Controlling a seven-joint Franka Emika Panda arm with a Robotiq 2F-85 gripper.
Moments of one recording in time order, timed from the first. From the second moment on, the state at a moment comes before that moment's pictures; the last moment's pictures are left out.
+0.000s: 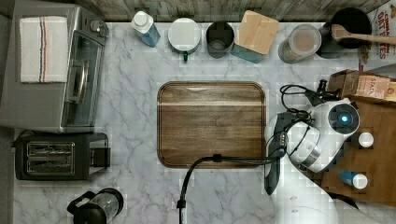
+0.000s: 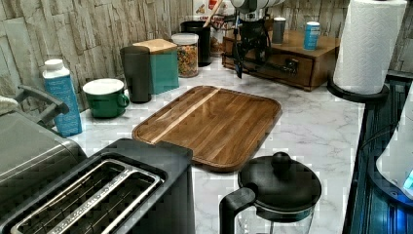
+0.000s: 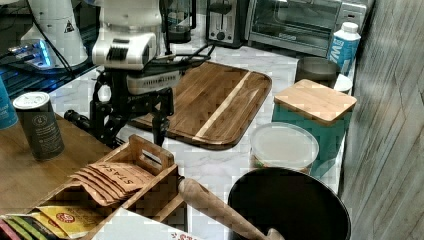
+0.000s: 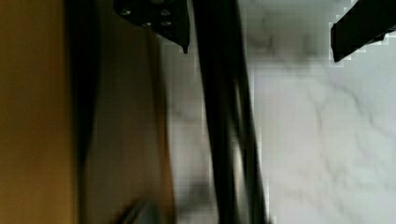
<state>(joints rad) -0.25 0.44 -0.28 -2.08 0.02 0.96 -0.93</state>
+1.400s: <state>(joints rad) -0.21 0.32 -0.13 -2.18 0.05 0.89 -0.89</state>
